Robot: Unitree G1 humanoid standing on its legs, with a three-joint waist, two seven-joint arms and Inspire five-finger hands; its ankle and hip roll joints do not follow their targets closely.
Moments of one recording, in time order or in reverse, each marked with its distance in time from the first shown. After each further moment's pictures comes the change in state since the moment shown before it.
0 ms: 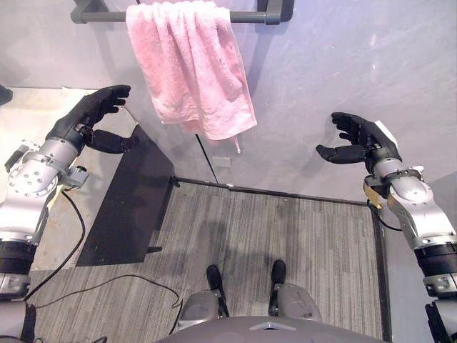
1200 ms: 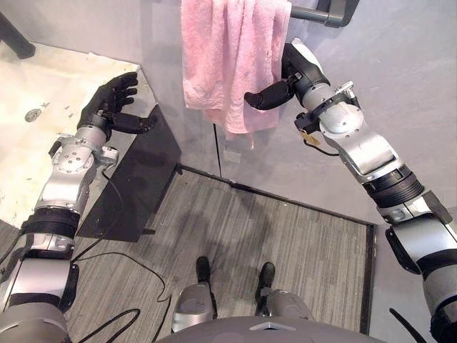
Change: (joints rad) left arm -0.238 -0.177 -0.144 0.253 -0.096 0.005 0.108; right arm -0.536 0.125 0.350 -0.077 -0.119 0.103 -0.066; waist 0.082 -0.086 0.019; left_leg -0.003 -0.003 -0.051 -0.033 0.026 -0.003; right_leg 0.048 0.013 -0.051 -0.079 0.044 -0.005
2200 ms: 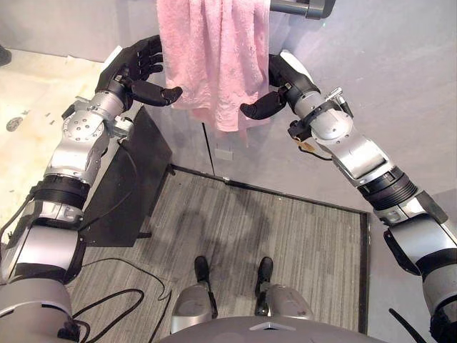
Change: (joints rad) left arm -0.227 0.000 -0.126 0.046 -0.164 -0.022 -0.086; right arm -0.001 0.005 0.068 0.008 -0.035 0.002 0.002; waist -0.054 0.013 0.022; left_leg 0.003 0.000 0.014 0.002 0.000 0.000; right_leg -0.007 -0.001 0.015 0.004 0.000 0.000
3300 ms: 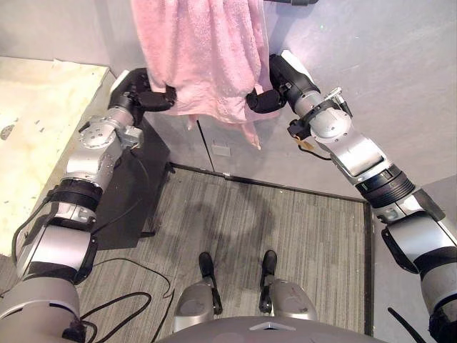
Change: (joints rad) left arm 0.020 -0.069 0.036 0.090 -0.083 0.072 0.103; right arm -0.013 0.014 -0.001 0.040 -0.001 0.004 -0.003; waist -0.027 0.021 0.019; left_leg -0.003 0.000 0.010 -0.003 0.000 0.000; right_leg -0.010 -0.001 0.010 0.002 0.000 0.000
